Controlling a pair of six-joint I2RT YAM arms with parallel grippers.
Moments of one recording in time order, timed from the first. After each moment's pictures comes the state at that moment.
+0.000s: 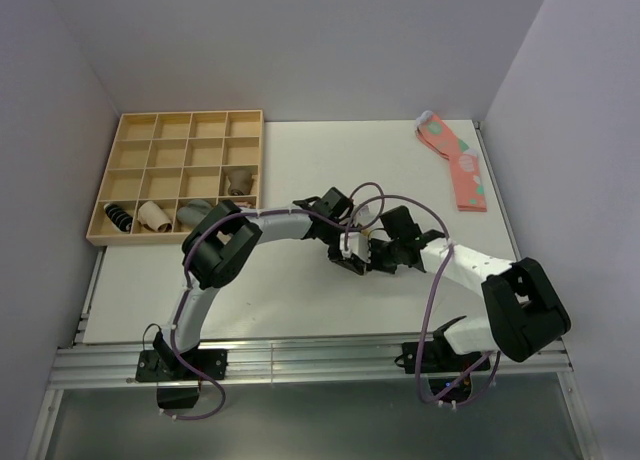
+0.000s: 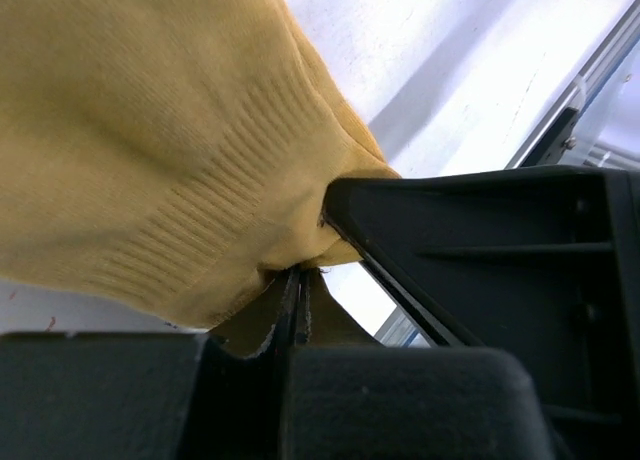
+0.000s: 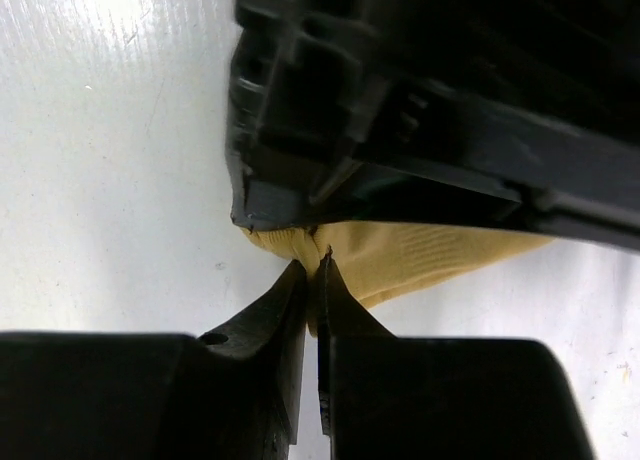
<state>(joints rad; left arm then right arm) -0.84 2.19 1.47 -0.31 0.63 -0.61 0.46 1.34 0.59 -0.31 -0.39 -0.98</state>
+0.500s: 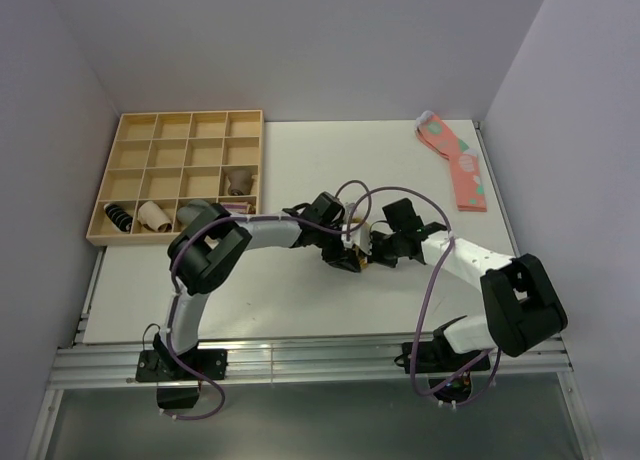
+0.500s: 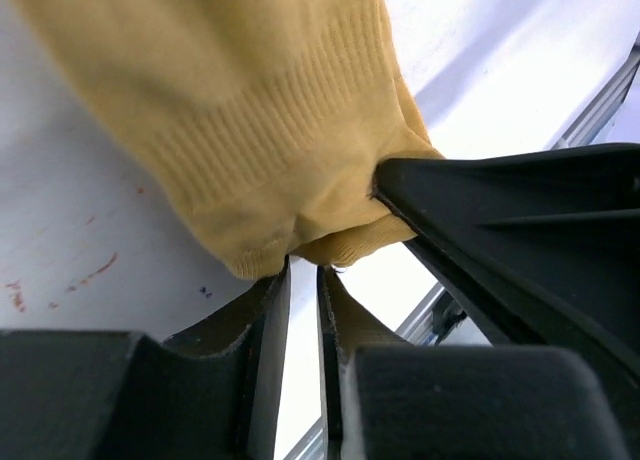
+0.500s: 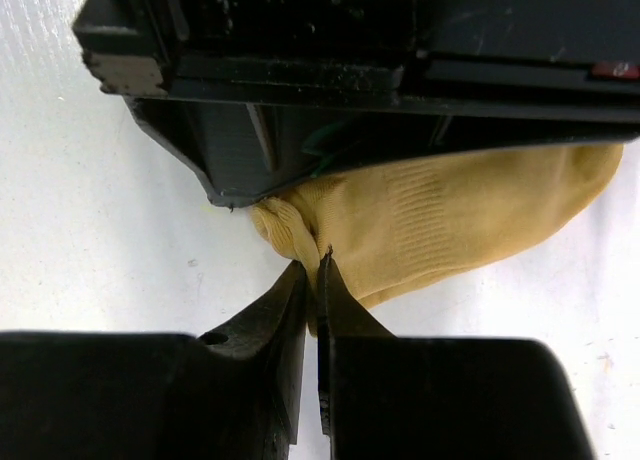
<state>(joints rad) -0.84 2.08 1.29 -0.14 0.52 -0.77 0.41 1.37 0.65 -0.36 -0.44 -0.97</state>
